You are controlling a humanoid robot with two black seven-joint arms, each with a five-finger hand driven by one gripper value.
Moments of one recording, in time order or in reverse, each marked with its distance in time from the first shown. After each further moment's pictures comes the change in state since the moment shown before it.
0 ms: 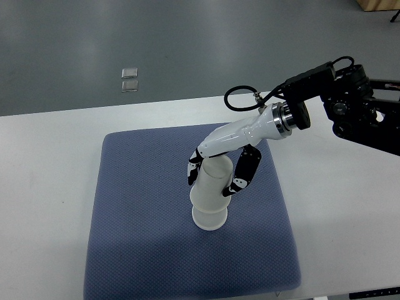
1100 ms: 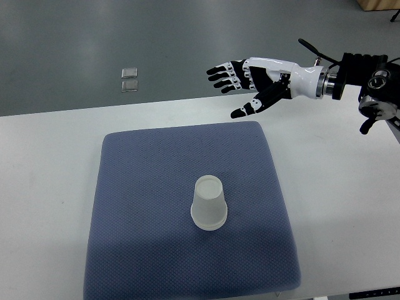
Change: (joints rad) left arm 0.000 0.000 0.000 0.000 0.000 0.000 0.000; right arm -0.220 0.046 0.170 -0.474 0.852 -0.103 -0.033
